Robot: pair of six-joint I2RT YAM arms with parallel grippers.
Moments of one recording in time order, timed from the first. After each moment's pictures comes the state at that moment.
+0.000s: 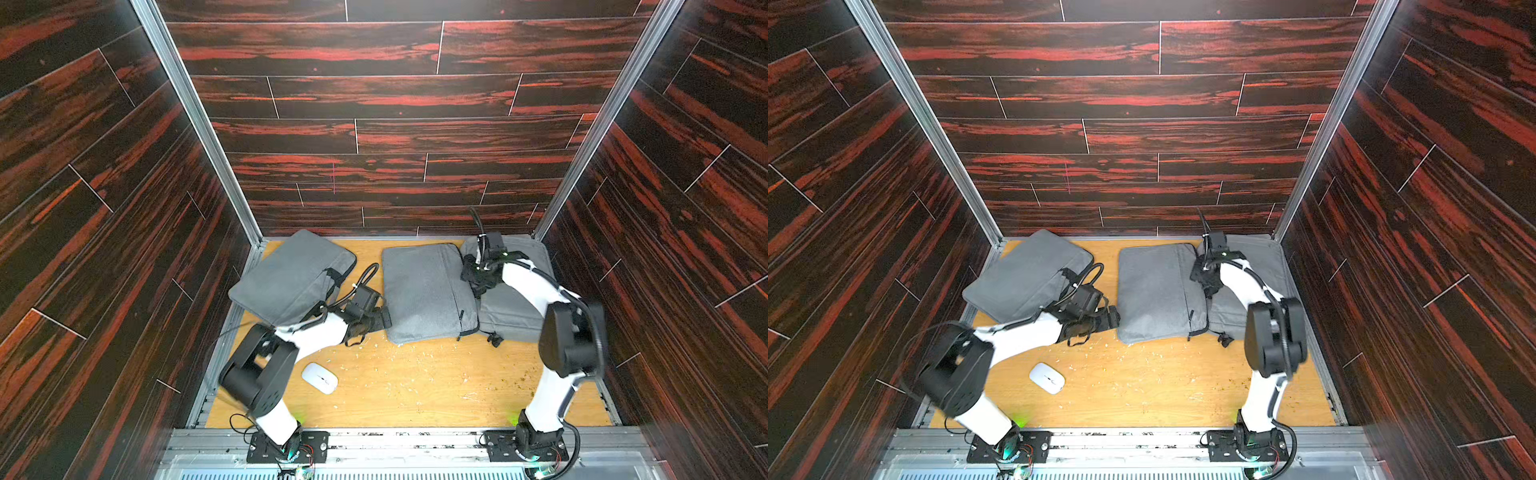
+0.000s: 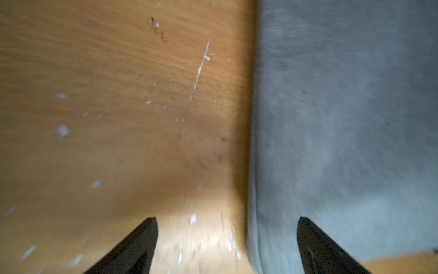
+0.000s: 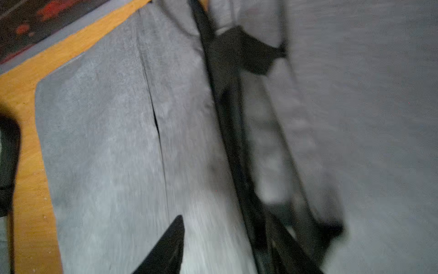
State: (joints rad) left arm -0.57 1.70 0.93 -0.18 0.02 -0.75; right arm 0.21 1.92 1.51 -0.62 -0.04 0.44
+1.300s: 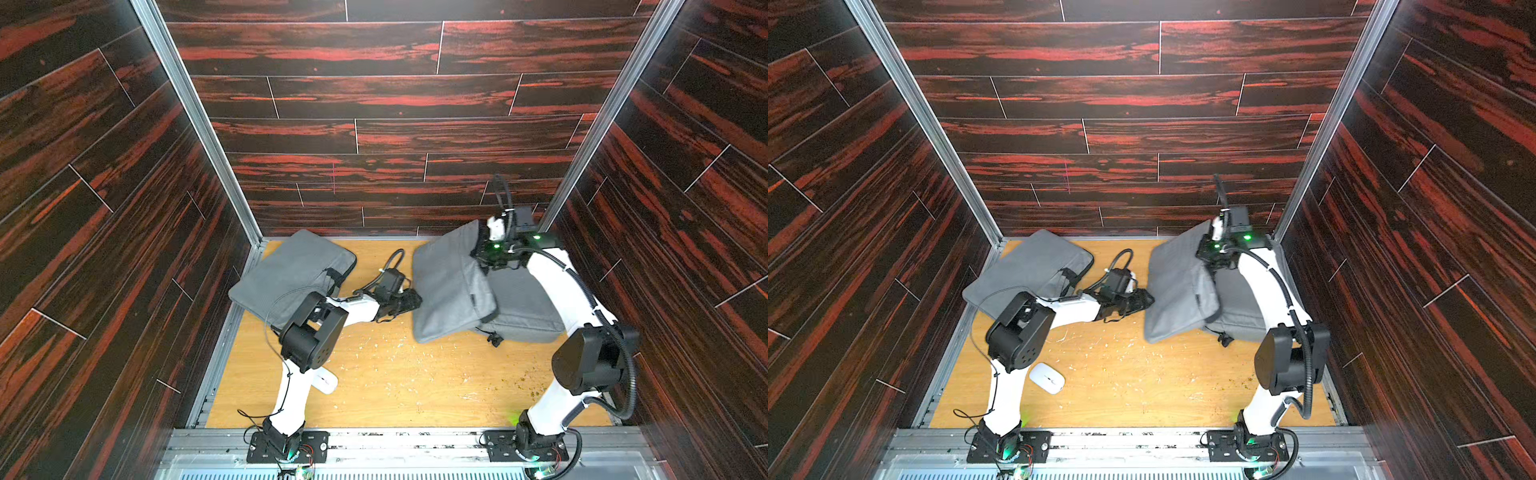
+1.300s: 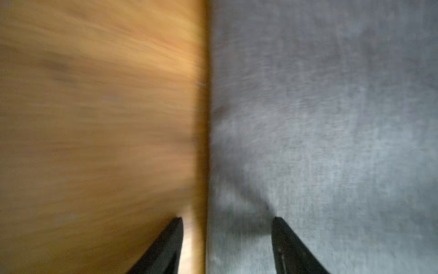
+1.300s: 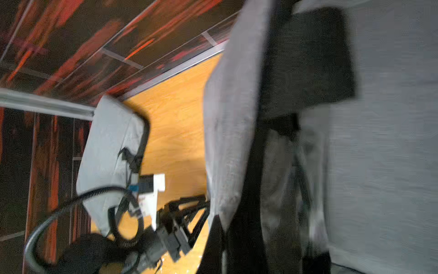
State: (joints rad) left arm -0.62 2.14 1.34 0.05 0.27 -0.82; right arm 0.12 1.73 1.68 -0.82 -0.29 0.46
